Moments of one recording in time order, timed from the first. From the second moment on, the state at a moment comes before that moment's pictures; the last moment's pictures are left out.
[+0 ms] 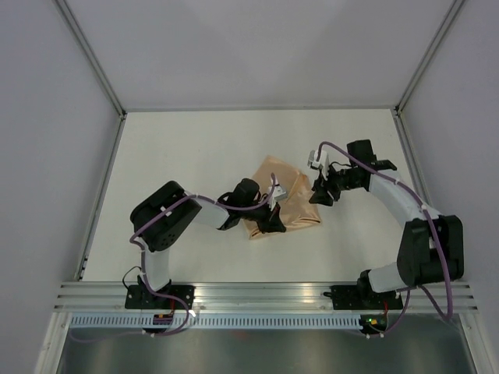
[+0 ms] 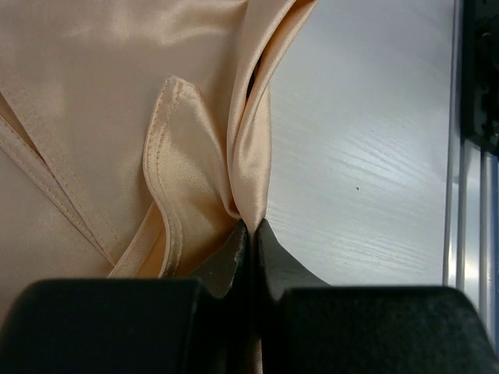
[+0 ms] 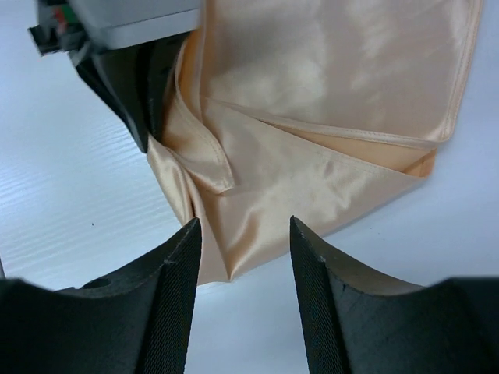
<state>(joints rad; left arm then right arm) -0.80 1.92 0.81 0.51 0.66 -0.06 0.12 1.50 1.04 -0.69 -0.84 -0.89</state>
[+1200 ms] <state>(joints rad) -0.67 2.09 0.97 0.37 1.05 -0.25 0.75 1.24 0.36 0.13 -0.33 -1.03</state>
